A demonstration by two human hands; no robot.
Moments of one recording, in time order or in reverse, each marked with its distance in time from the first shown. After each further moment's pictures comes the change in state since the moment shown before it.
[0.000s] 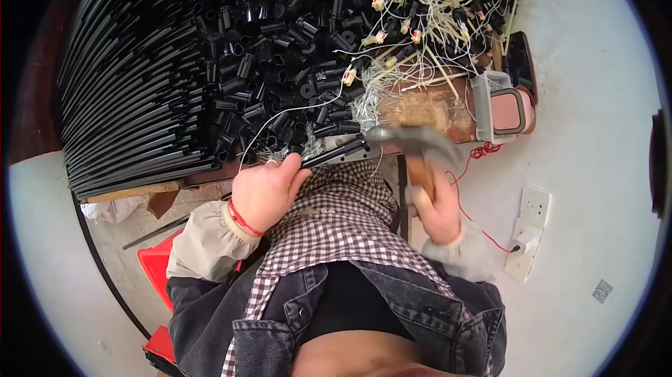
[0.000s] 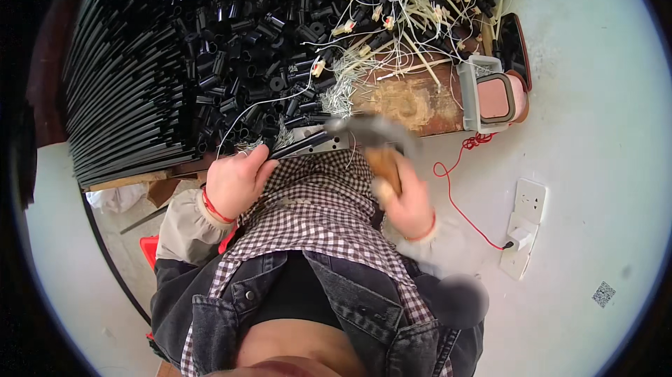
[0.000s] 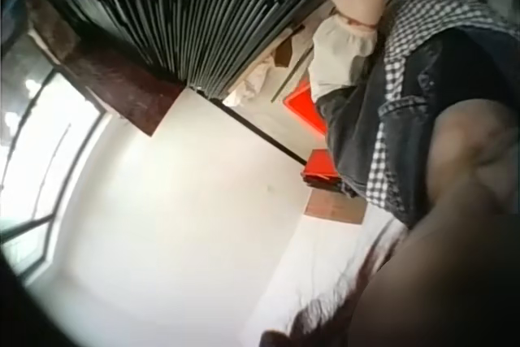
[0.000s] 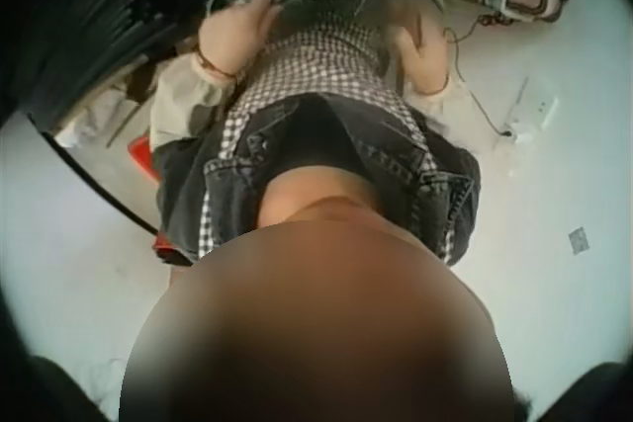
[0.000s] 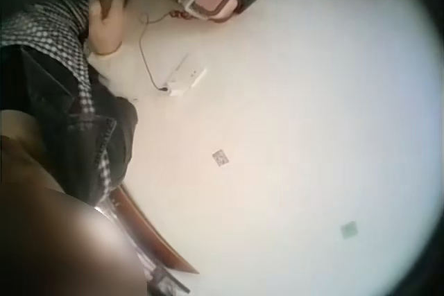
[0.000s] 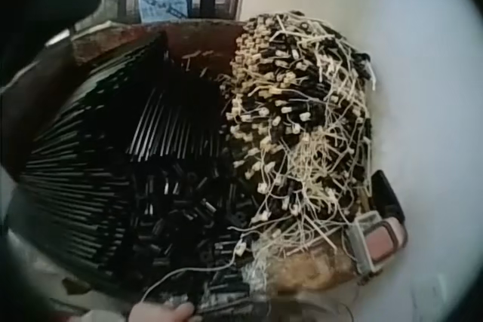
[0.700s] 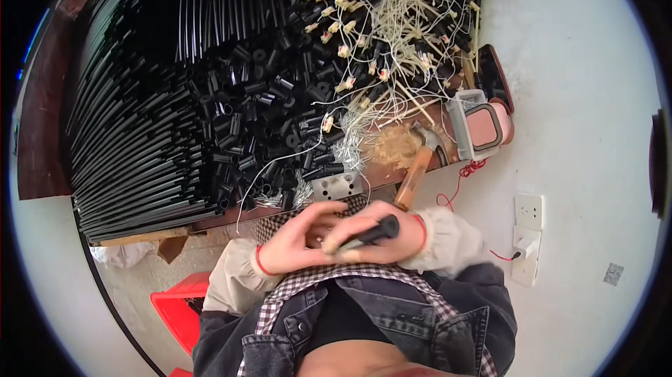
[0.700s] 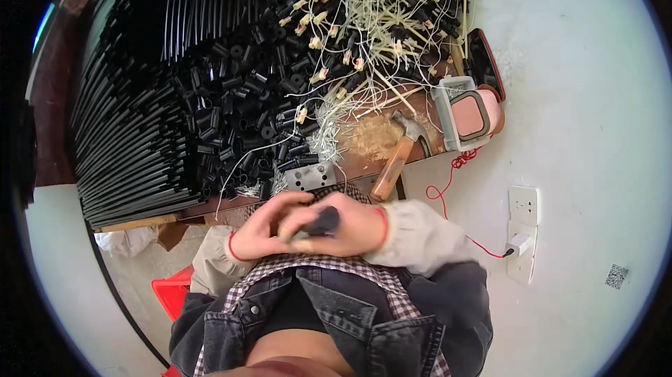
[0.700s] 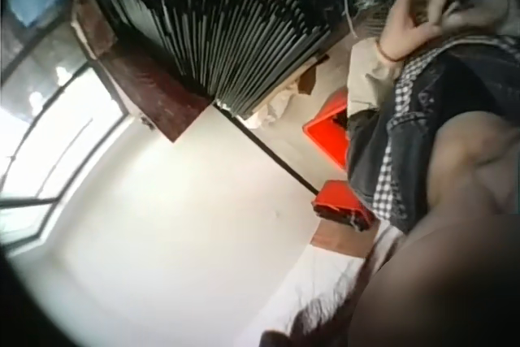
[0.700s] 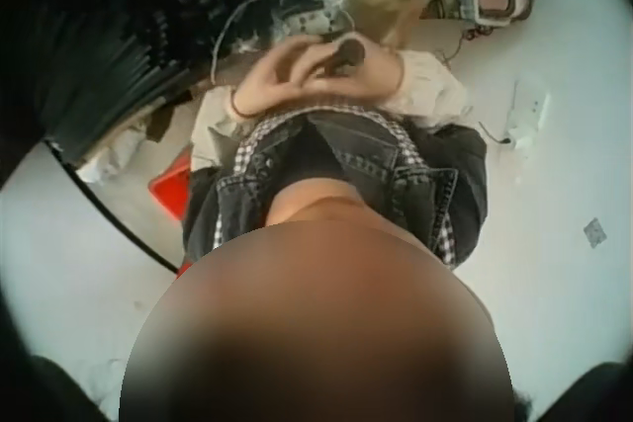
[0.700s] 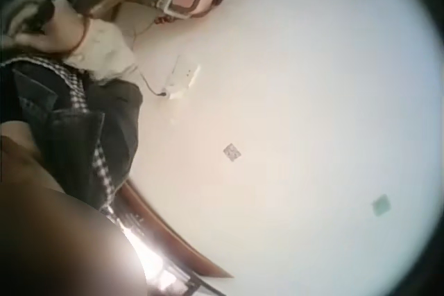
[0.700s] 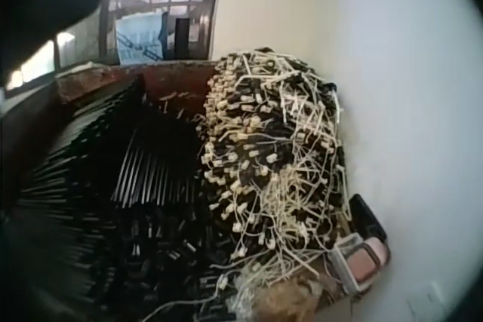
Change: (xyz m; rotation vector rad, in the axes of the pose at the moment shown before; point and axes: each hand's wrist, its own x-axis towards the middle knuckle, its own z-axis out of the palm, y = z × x) left_hand 0.006 0.020 -0.012 -1.658 -0.628 -0.061; right_hand 0.061 -0.052 0.040 0.157 -0.892 -0.400
